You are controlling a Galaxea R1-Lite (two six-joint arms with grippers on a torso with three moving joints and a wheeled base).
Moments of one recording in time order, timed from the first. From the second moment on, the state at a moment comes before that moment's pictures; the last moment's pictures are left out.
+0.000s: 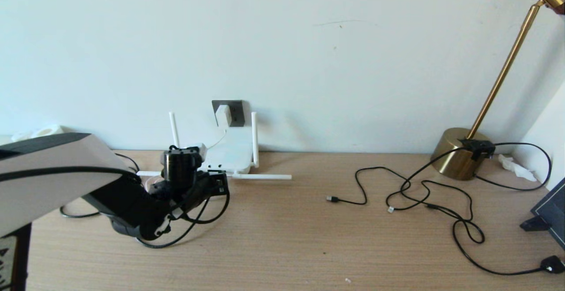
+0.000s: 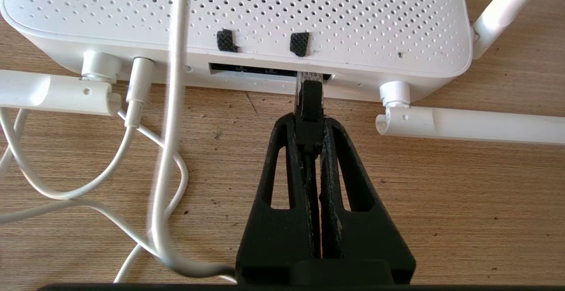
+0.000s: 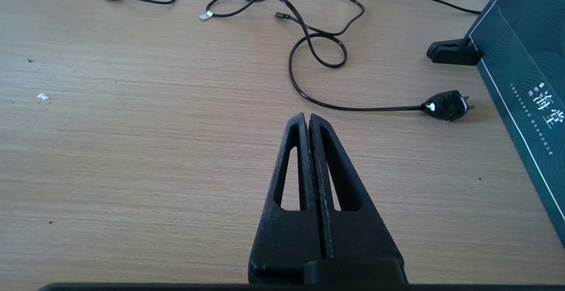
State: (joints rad) left arm -0.25 2.17 -0.88 -0.90 0.15 -0.16; right arm -0.01 0.00 -0.09 0.21 0.00 -0.04
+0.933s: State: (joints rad) left arm -0.26 2.12 -0.81 -0.90 0.15 -0.16; right arm -0.01 0.00 -0.09 0.21 0.00 -0.04
